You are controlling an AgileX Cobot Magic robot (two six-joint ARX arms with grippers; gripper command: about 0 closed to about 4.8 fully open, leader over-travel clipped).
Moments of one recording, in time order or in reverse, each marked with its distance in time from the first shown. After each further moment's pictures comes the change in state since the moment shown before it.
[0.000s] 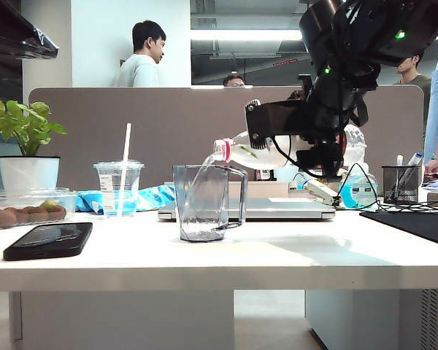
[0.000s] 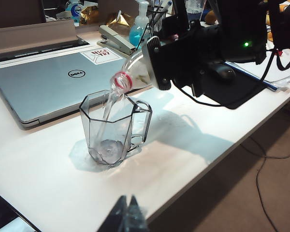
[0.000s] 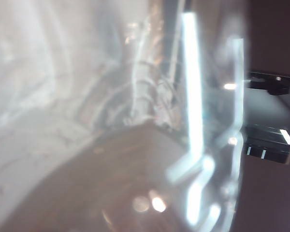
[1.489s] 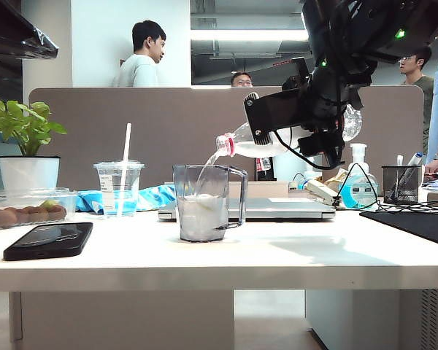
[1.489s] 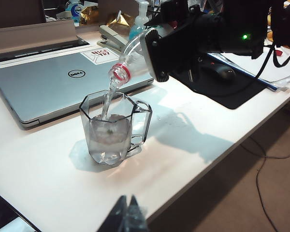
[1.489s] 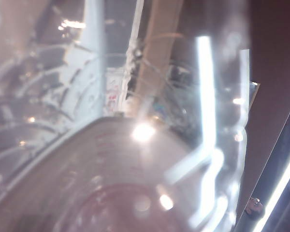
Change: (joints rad) left arm 0.000 0.000 0.000 0.000 0.000 0.000; right arm 0.000 0.000 0.002 0.129 0.042 -0.179
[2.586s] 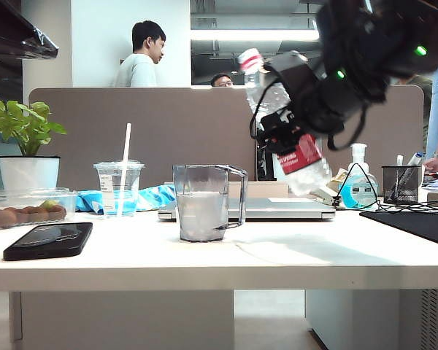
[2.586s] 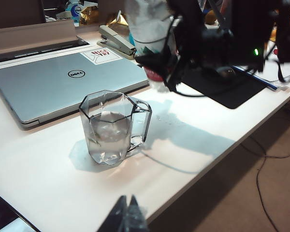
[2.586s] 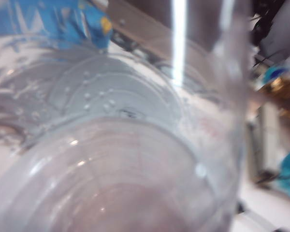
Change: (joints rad) left arm 0.000 0.000 0.000 0.000 0.000 0.003; right arm -0.013 -0.006 -0.127 0.188 -0.240 1.331
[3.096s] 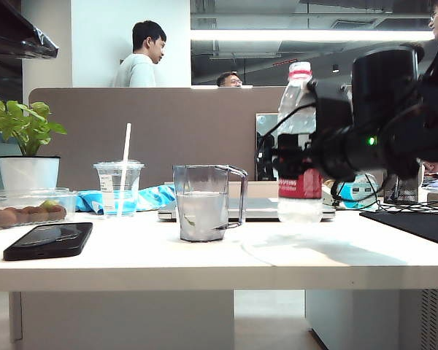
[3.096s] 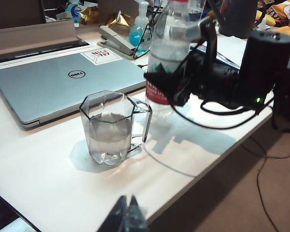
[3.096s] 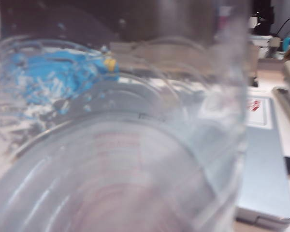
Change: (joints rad) left arm 0.000 0.000 0.000 0.000 0.000 0.000; right arm -0.033 0.168 -0.219 0.577 -0.075 0.367
